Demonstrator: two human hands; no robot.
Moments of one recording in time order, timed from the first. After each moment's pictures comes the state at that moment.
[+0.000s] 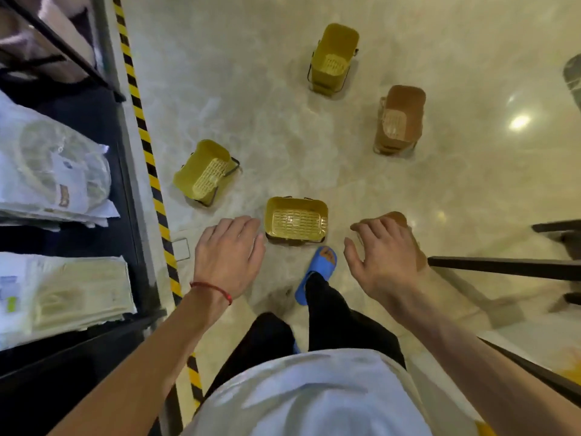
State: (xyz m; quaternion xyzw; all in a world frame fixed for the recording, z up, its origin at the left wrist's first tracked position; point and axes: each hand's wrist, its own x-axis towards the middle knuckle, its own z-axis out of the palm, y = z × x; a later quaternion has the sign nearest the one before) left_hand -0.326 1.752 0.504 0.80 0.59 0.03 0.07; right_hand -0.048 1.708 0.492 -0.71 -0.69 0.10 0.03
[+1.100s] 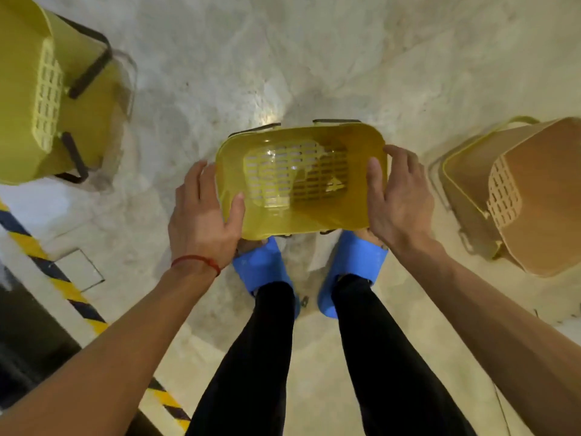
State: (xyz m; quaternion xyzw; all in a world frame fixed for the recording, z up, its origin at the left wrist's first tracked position) left_hand -0.352 1.905 -0.077 0.71 0.65 -0.03 0.26; right_hand -0.071 1.845 -0.077 -0.86 -0.42 0.26 0.08
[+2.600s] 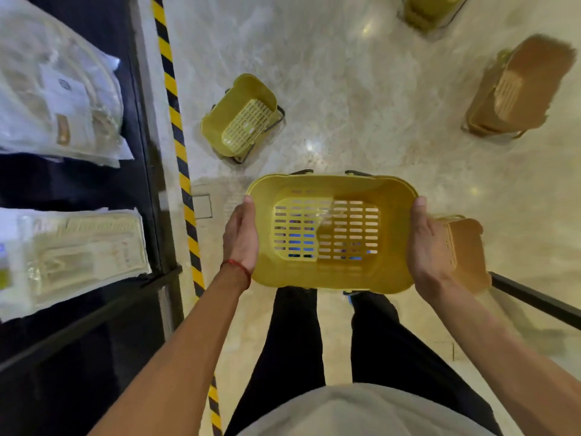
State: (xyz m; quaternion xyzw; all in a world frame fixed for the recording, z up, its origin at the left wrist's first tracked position) left_hand -0.420 1.848 0.338 0.20 0.80 0.26 0.50; right_hand -0.147 1.856 0.359 -0.79 -0.30 0.48 0.22
